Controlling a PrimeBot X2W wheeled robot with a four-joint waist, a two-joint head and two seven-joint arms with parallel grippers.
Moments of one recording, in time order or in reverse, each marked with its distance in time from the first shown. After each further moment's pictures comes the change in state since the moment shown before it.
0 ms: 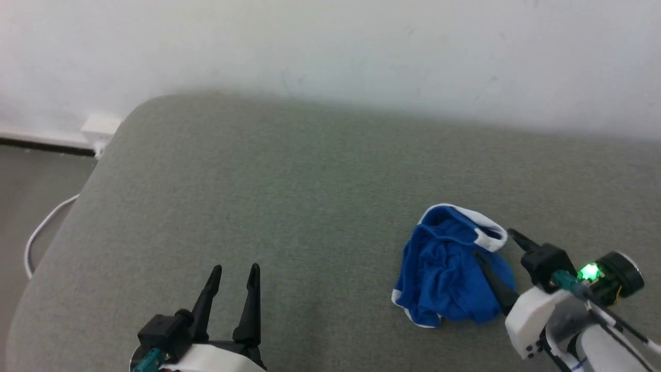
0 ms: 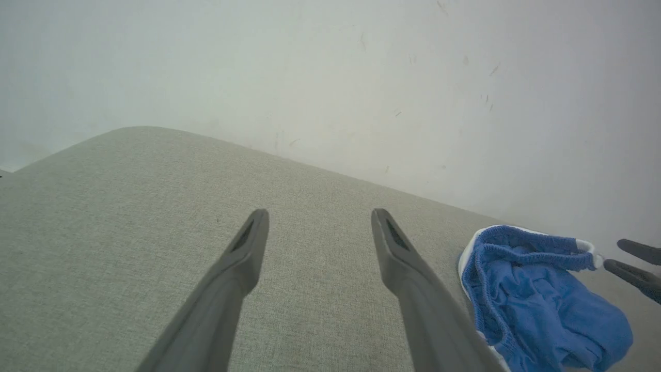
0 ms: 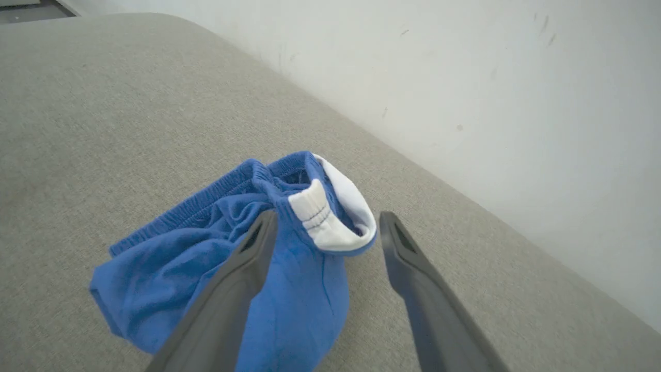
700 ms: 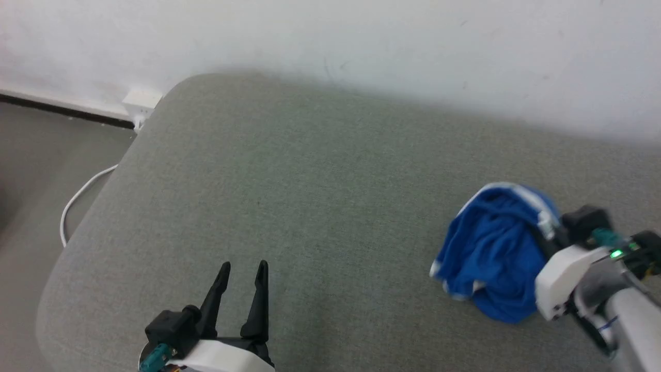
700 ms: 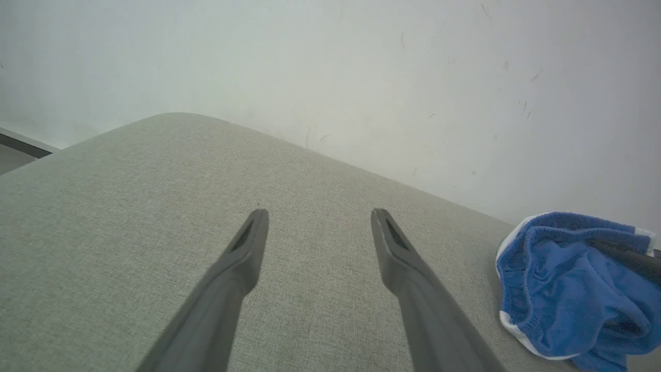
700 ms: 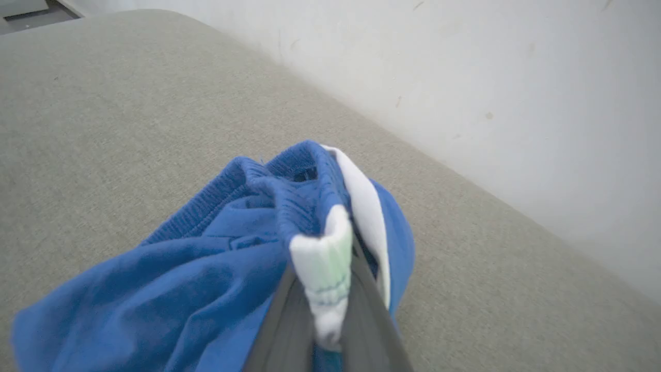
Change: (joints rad) left arm -0.017 0.000 -0.038 0.009 -0.037 0.017 0.000; right arm -0.135 -0.043 -0.022 0.163 0.142 0.000 0.013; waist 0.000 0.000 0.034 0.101
